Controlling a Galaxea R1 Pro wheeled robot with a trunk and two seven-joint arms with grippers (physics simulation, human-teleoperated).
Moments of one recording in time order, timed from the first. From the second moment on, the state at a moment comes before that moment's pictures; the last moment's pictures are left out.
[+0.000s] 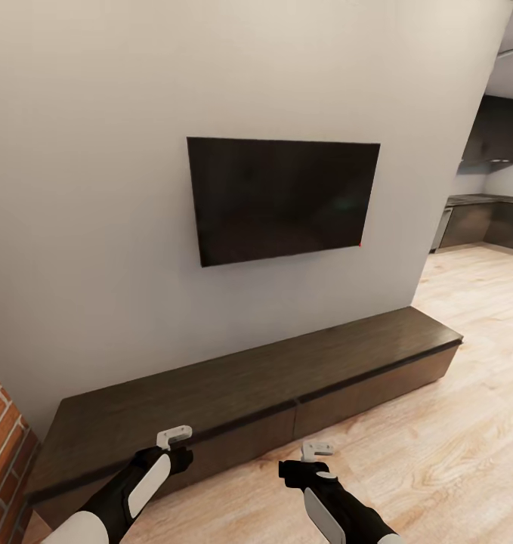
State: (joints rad) left arm -0.53 0.06 -0.42 -0.61 0.74 0.40 0.39; right arm -0.49 0.08 0.55 -0.54 -0.59 0.18 -0.28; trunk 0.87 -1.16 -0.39
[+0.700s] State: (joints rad) left arm -0.53 0.06 -0.42 -0.61 0.74 0.40 0.39; right arm -0.49 0.08 0.55 -0.54 -0.59 0.18 -0.28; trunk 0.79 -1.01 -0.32
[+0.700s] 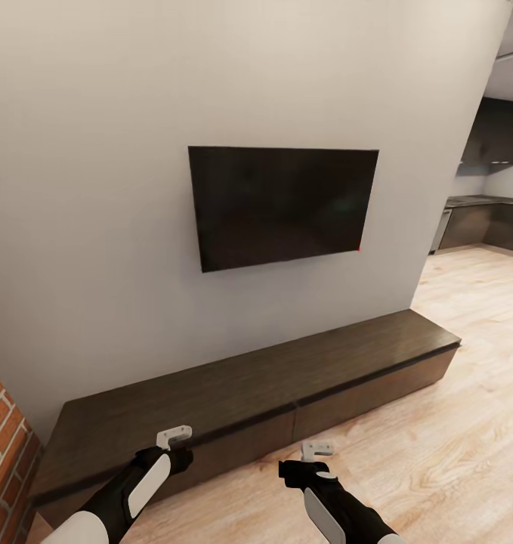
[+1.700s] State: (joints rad) left arm -0.53 0.07 -0.42 -0.61 0.74 0.40 0.39; right arm -0.49 0.08 0.55 -0.54 -0.59 0.18 -0.28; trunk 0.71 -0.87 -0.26
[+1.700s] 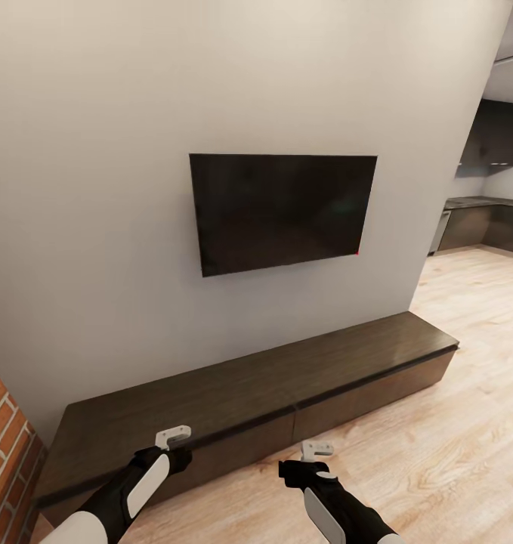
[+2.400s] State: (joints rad) left arm -0.53 0.07 -0.42 -0.61 0.74 0.40 0.39; right arm -0.49 0.08 0.55 -0.54 -0.59 0.18 -0.28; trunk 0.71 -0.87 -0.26
